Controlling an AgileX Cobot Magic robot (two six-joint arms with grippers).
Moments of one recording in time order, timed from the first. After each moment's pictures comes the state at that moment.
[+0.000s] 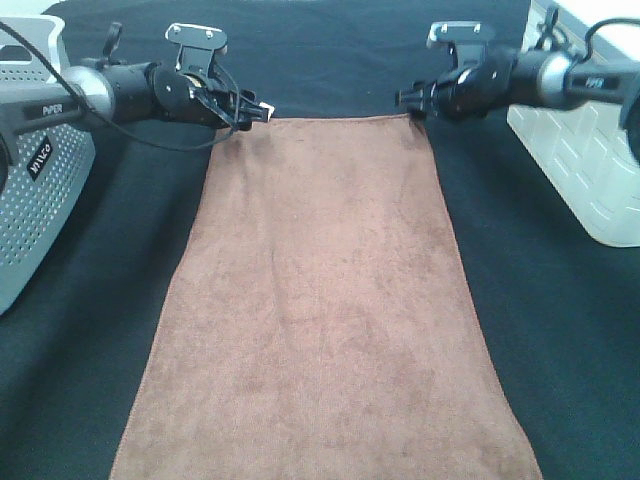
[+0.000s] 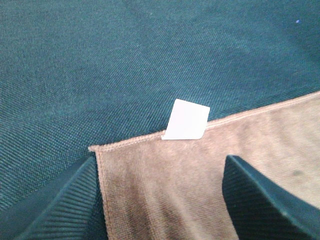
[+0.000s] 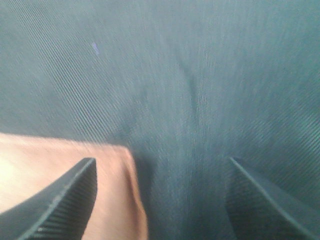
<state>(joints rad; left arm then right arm) -0.25 2.66 -2.20 -0.26 0.12 0.27 0.17 2.60 -2.09 0.14 0.13 -0.12</state>
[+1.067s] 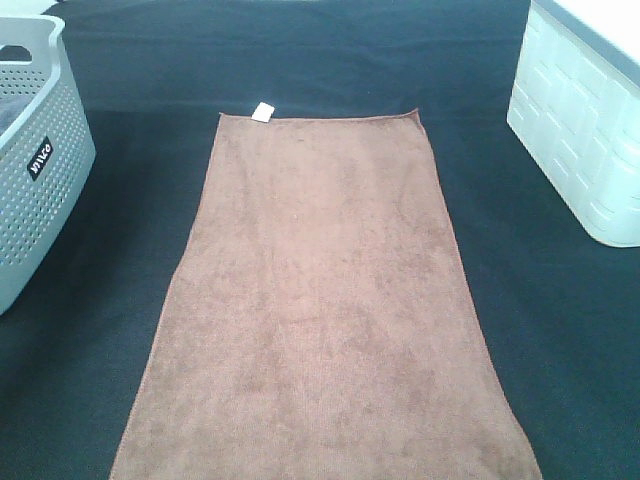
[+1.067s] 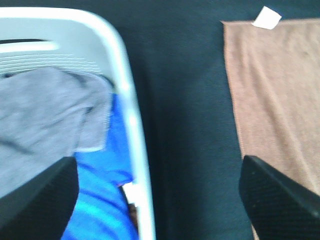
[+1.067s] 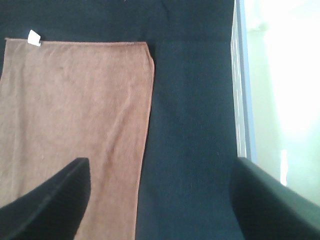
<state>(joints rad) -0.02 2.05 -2.18 -0.04 1.21 0.02 0.02 1.87 -2.04 0.17 1.21 -0.04</state>
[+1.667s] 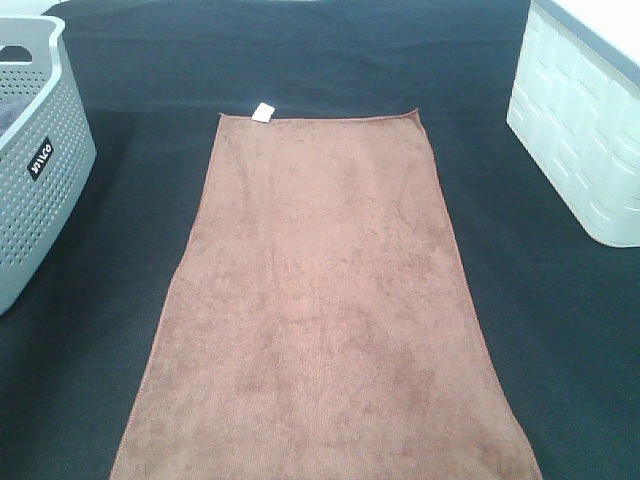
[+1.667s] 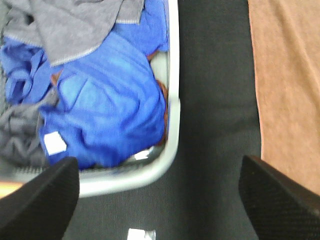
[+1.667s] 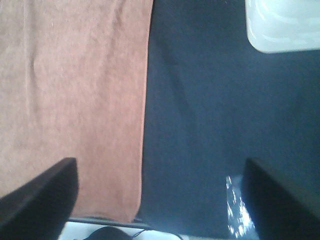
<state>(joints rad) -0.01 1.24 -1.30 0.04 1.10 -0.04 0.02 1.08 -1.16 0.16 1.21 -0.02</state>
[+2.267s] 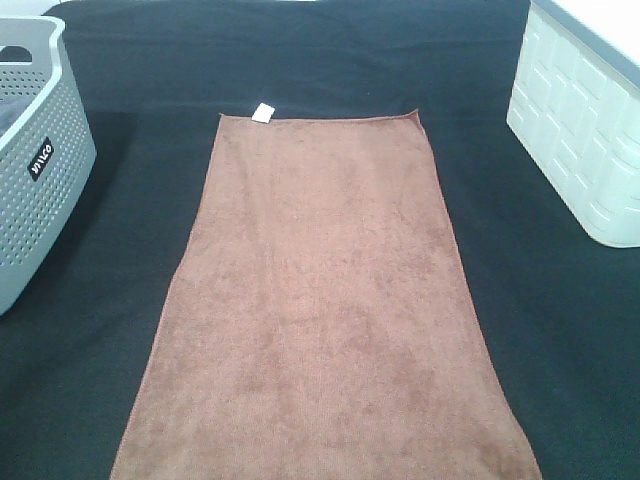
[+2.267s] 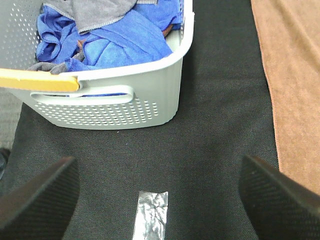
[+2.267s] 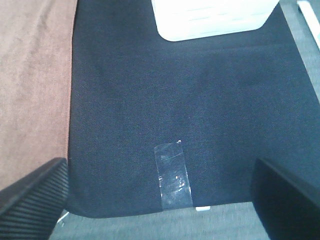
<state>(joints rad) -0.01 0.52 -0.72 0.09 1.00 -0.05 0.02 0.36 -0.75 -0.11 1.21 0.08</state>
